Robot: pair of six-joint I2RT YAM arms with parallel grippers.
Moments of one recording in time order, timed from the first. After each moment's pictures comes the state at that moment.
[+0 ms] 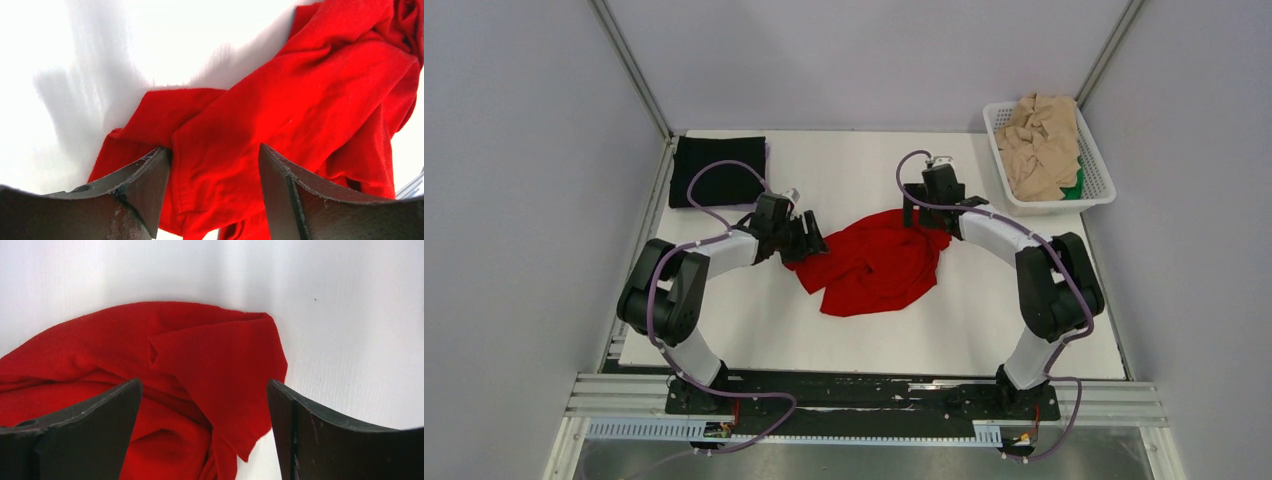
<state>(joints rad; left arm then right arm) -0.37 1.65 0.84 -0.04 0.26 -0.59 0.38 1.71 1.12 -0.22 0.19 0.30</state>
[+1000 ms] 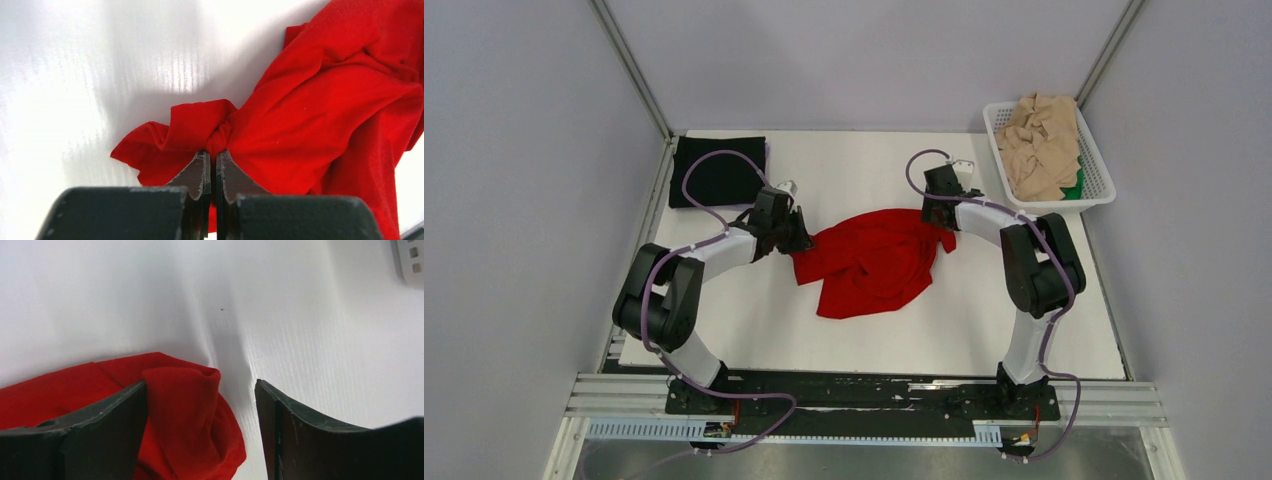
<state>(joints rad) -0.37 1.65 0.89 -0.05 0.17 -0.54 0.34 1.91 1.23 -0.25 0.46 0.43</state>
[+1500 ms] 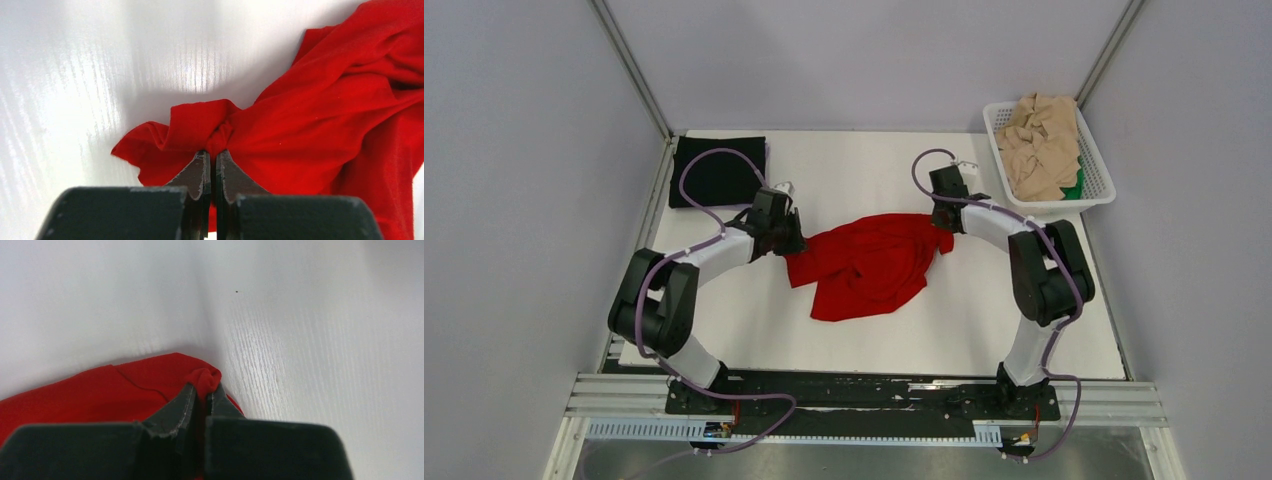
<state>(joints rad) -0.37 1.61 0.89 -0.14 0.10 -0.50 0.32 1.86 1.18 -0.25 0.37 0.50</state>
